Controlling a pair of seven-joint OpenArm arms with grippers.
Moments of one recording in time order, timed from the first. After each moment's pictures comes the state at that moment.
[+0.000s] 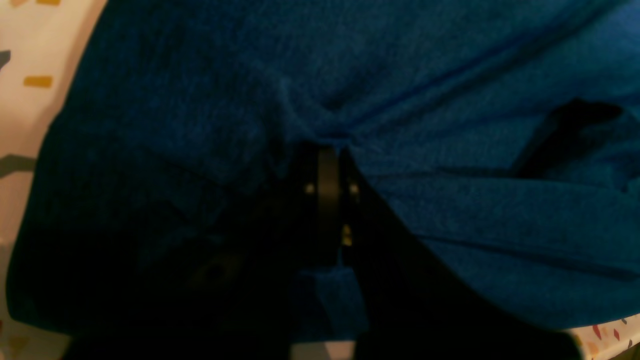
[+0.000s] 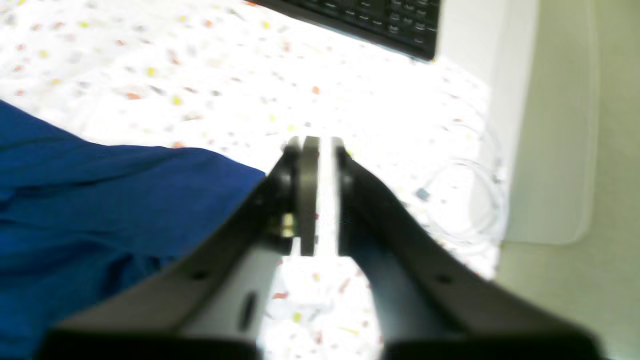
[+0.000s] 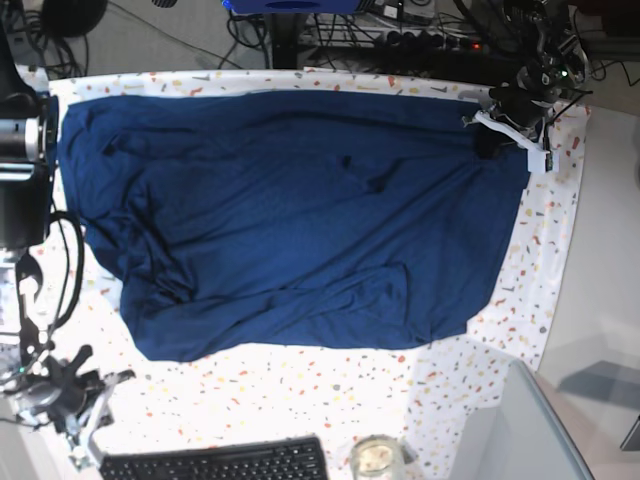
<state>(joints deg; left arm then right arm) 17.0 -5.9 -34.2 73.8 -18.1 -34.6 29.5 30.8 16.8 0.0 63.4 0.0 26.4 -35.8</state>
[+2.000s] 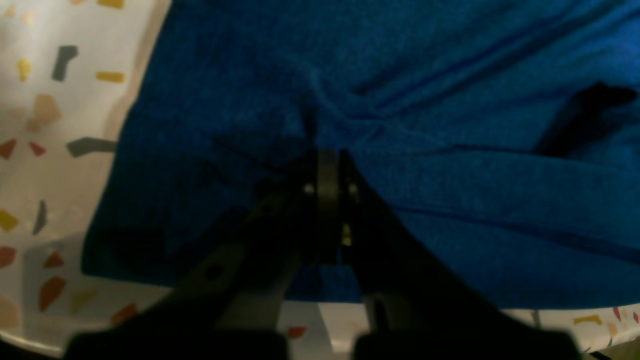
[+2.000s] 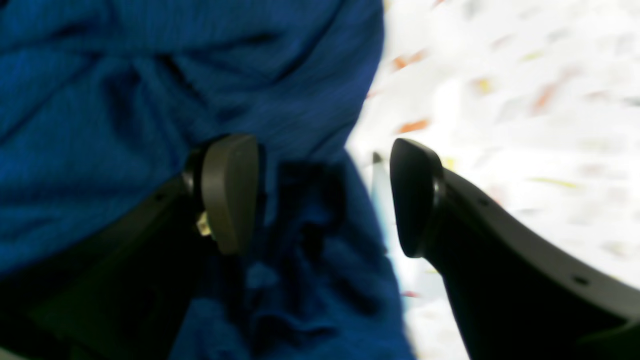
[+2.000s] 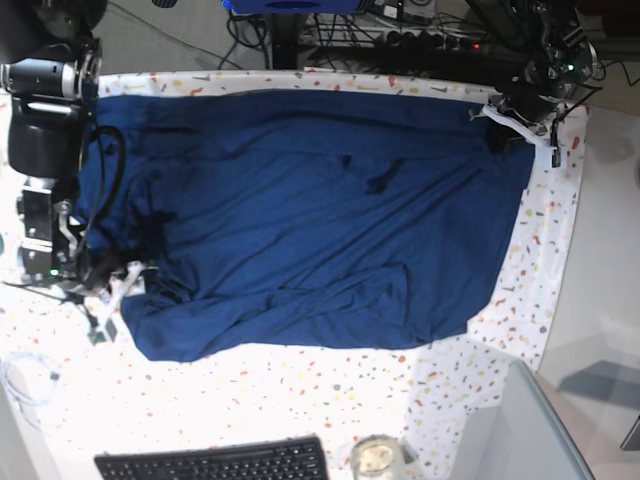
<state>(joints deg) 19.6 -5.9 -34.4 79.4 -17.2 -34.3 31.0 19.5 10.3 10.7 51.3 -0.2 26.5 -38.4</state>
